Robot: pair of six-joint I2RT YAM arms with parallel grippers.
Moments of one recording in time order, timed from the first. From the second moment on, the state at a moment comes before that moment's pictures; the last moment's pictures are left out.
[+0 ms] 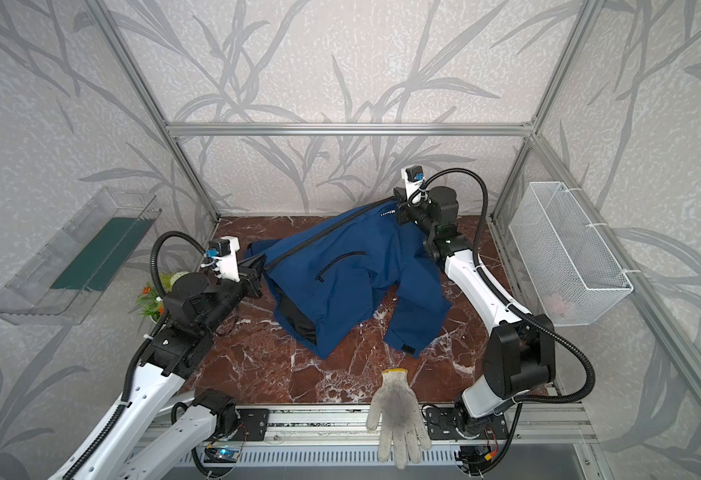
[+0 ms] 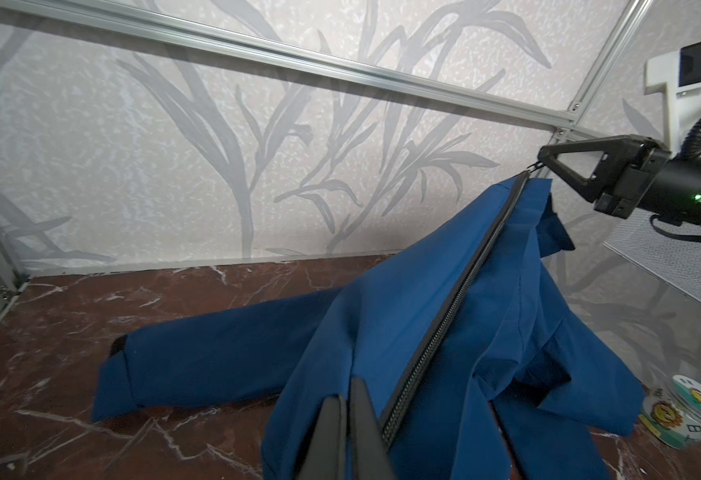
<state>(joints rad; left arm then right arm) -0.28 0.75 0.79 -0.15 0.04 -0.19 0.23 1.60 1.41 0.14 -0.24 -0.05</state>
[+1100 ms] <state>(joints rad) -0.11 0.88 0.85 -0.17 -0.06 -0.03 0.10 1.64 1.44 0.16 0.03 0.01</state>
